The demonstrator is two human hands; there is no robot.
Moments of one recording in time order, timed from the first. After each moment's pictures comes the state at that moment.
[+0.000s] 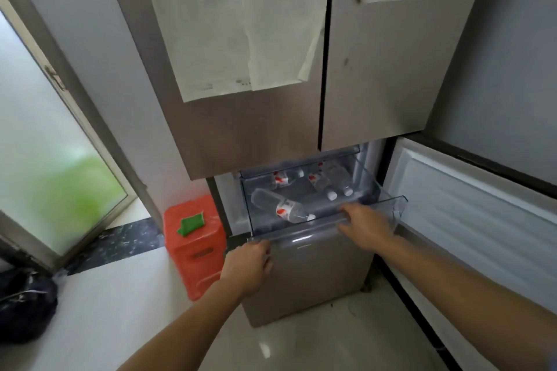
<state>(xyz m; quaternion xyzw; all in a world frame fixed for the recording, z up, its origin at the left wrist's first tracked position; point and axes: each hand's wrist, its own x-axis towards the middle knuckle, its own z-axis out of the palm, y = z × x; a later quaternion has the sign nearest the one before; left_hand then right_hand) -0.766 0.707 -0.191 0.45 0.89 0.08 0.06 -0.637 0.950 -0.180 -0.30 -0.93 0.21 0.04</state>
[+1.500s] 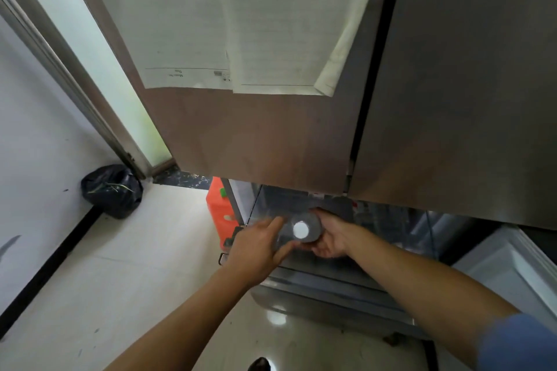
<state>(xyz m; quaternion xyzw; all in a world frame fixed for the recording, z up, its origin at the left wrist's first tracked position) -0.813 0.842 -0.209 0.29 0.94 0.18 -0.03 -0.849 1.043 -0.249 -0.34 -0.53 0.69 -0.36</state>
